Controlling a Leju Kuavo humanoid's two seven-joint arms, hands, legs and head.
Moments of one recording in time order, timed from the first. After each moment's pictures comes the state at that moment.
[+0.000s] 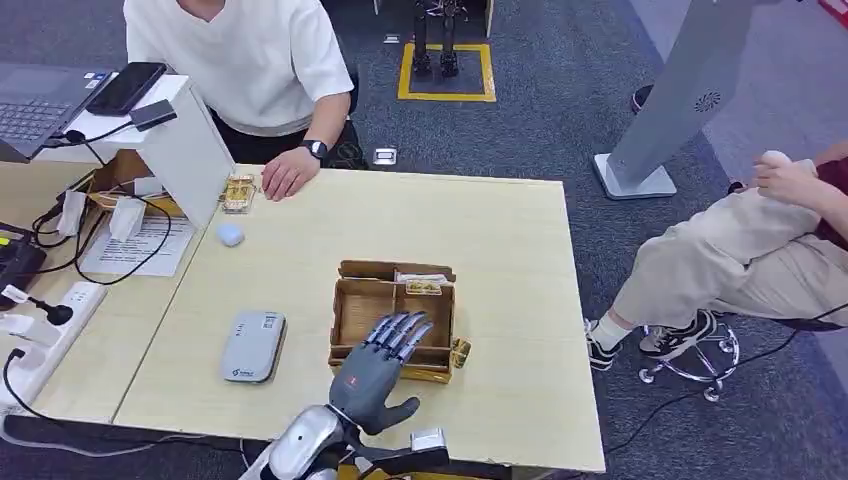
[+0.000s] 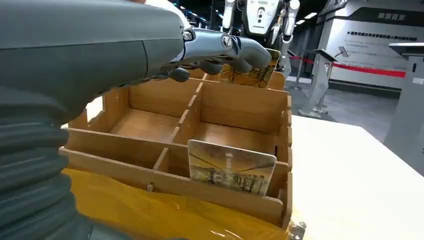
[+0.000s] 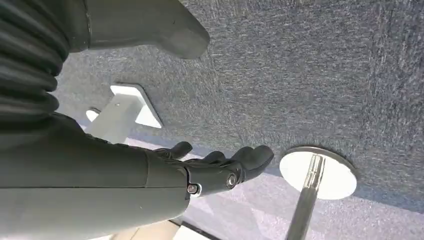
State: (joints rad) left arm -0.14 -0.08 -0.71 -1.24 -1.16 0.34 -0.13; right arm -0.11 -0.23 1.38 0.01 -1.33 -0.70 -0.21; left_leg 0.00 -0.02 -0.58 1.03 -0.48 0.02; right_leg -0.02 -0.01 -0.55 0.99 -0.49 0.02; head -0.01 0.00
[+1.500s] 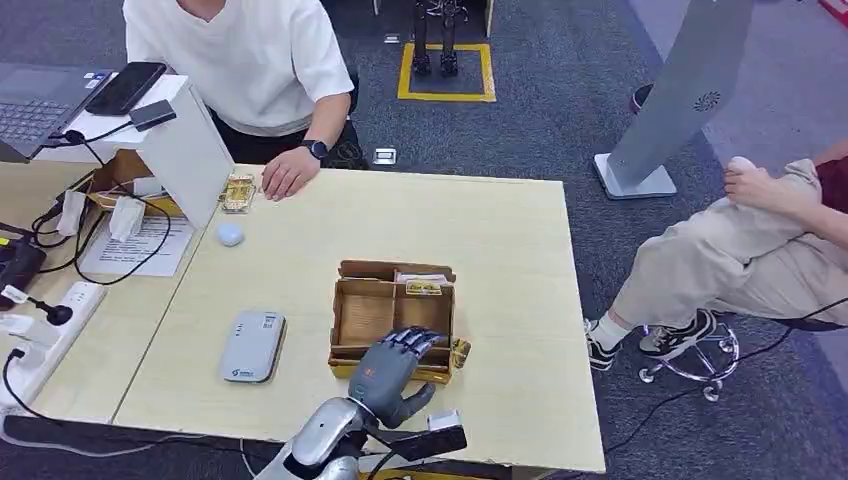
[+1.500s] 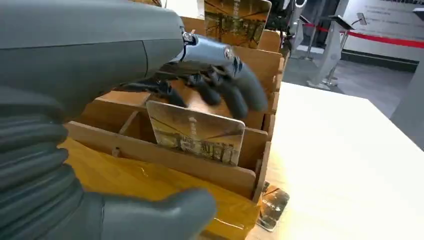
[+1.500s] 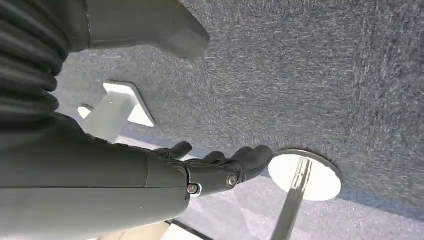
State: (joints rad) left arm -0.21 -0.16 -0.71 -1.06 -1.07 0.33 -0.12; right arm -0.13 -0.21 1.42 0.01 -1.29 -0.70 -0.19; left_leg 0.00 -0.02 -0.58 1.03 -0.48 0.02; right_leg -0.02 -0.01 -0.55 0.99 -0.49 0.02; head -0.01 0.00
